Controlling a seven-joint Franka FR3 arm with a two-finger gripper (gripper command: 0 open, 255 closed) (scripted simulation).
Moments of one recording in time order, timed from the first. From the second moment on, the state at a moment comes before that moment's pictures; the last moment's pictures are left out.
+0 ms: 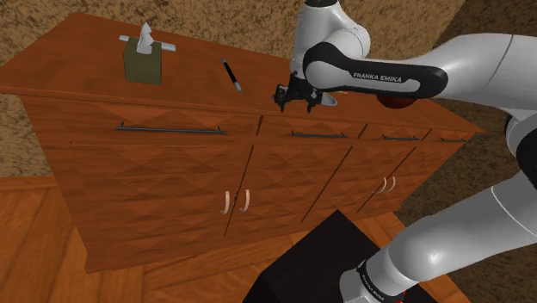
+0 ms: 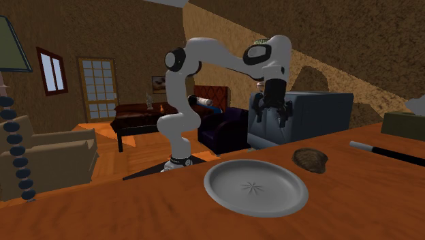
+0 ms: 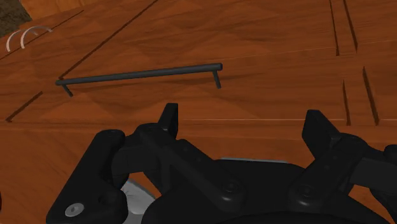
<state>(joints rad) -0.21 -0.18 0.37 -1.97 -0.36 1.84 0.88</state>
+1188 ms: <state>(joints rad) -0.16 0.41 0.34 -1.34 -0.82 1.63 1.36</state>
